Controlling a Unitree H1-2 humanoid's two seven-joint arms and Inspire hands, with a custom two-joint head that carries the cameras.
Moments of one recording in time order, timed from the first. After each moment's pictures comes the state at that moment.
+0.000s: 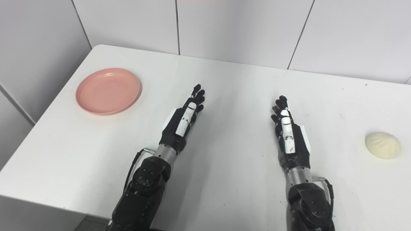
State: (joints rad) left arm -0.22 -0.12 -0.10 0.19 0.02 -0.06 -0.07; right arm -0.18 -0.10 -0.01 0.12 0.17 -0.06 0.17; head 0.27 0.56
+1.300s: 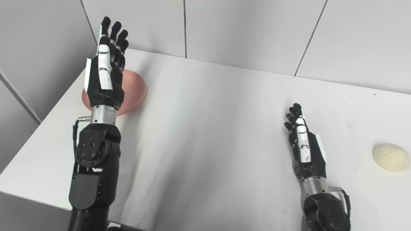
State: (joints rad) left arm -0.32 0.00 0.21 -0.22 -0.08 0.01 0.09; right arm -0.18 -0.16 -0.04 0.13 0.21 -0.06 0.21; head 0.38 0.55
